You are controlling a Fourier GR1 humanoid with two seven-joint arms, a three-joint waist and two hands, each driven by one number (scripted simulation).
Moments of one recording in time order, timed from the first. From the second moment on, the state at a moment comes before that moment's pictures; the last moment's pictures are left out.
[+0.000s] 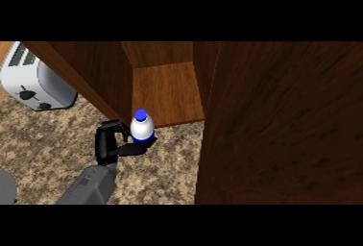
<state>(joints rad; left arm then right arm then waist) -0.35 0.19 -0.39 -0.81 0.62 0.59 -0.71 0.10 -0.44 -0.39 -2.16 -0.69 0.34 0.18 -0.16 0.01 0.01</state>
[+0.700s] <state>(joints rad) -0.44 0.07 -0.43 -0.82 0.69 0.36 -0.68 0.21 -0.45 -0.43 -2.26 -0.72 0.39 0.21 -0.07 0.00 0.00</state>
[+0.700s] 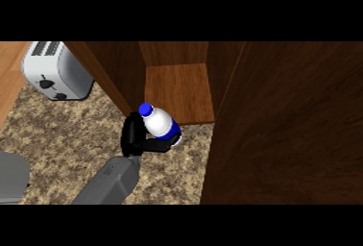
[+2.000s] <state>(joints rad) -0.02 0.36 -0.49 -1.40 0.69 -0.02 -0.62 0.27 -0.44 -0.21 -2.36 -0.77 0.40 0.31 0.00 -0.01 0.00</state>
